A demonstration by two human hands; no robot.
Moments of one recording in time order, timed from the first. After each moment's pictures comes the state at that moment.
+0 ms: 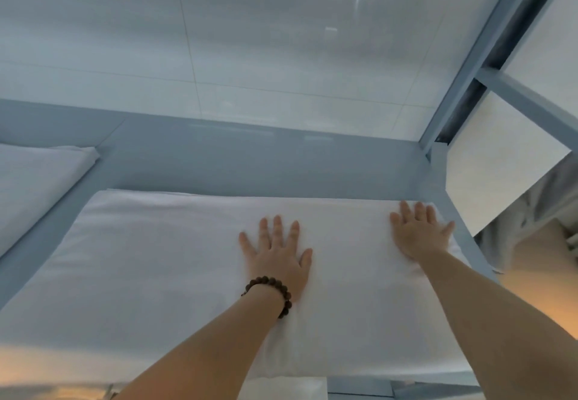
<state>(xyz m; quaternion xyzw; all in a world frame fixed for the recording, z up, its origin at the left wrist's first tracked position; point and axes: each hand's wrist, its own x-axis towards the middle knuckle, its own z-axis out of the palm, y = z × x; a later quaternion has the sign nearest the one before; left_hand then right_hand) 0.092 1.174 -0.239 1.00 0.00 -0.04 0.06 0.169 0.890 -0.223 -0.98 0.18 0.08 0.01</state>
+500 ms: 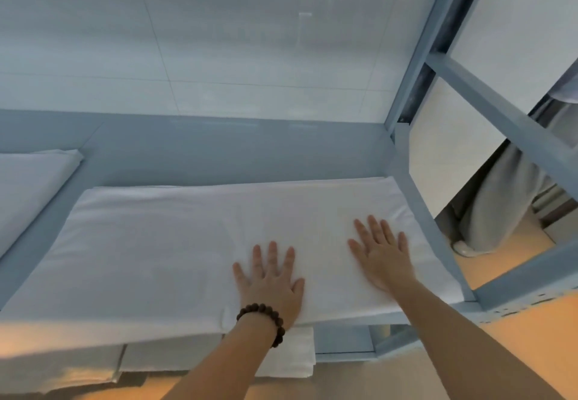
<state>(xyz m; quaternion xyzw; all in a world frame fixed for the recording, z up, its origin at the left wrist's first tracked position) -0.007 1.144 -0.216 0.98 -0.05 -0.17 0.05 0.039 0.909 -0.214 -0.99 0.06 0.10 0.04</state>
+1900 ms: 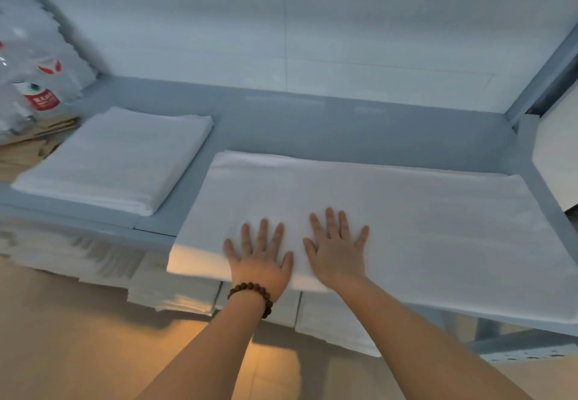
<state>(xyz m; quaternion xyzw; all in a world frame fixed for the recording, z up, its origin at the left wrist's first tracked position) -0.058 1.363 -0.220 0.99 0.09 -0.11 0.06 -0.008 1.211 -0.219 -0.99 -0.10 0.11 0.05</state>
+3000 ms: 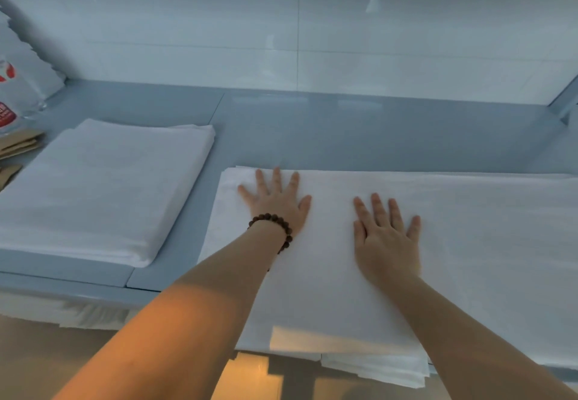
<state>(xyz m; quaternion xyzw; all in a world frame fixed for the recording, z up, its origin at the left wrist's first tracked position) 0.144 1.441 -0.232 0.99 0.04 -0.09 0.02 0.086 1.241 -0.250 -1.00 0.02 0.00 0.05</state>
